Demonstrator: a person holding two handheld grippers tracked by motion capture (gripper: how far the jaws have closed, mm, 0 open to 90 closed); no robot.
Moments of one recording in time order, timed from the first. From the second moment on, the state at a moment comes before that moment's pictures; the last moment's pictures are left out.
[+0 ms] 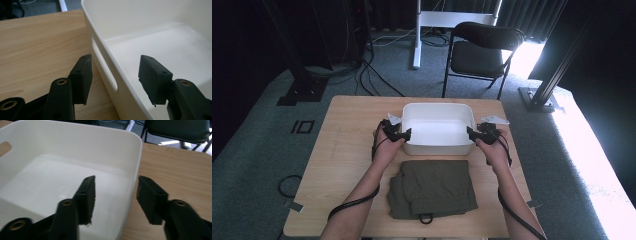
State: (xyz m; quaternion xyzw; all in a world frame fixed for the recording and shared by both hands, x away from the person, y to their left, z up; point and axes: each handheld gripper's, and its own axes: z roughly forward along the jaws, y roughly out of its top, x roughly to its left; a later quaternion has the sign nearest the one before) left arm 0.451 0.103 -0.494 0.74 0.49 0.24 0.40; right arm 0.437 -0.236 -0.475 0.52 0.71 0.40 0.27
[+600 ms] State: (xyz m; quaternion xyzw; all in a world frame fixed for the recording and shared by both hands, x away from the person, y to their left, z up) left arm 0.433 0.107 -0.472 0.74 0.47 0.19 0.45; right arm 0.430 -0.229 -0.472 0.49 0.71 0.44 0.25
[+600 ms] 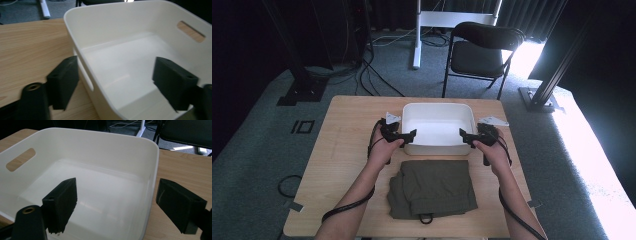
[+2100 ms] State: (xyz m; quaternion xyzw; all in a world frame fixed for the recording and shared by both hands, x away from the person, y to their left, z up) left arm 0.343 0.121 -0.467 0.77 0.43 0.16 0.44; right arm 0.343 -0.234 -0.476 0.47 0.72 0.46 0.23
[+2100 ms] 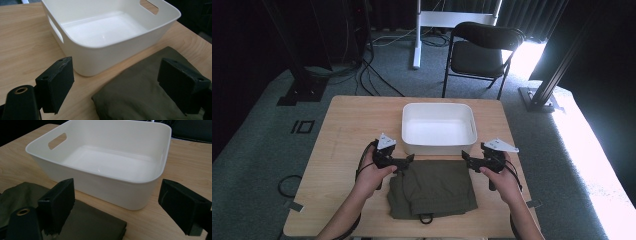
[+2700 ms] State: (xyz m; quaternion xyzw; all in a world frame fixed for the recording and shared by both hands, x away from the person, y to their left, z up) left arm 0.302 0.131 -0.490 0.77 0.44 0.13 0.45; right arm 0.313 -0.233 -0.497 0.47 0.73 0.45 0.22
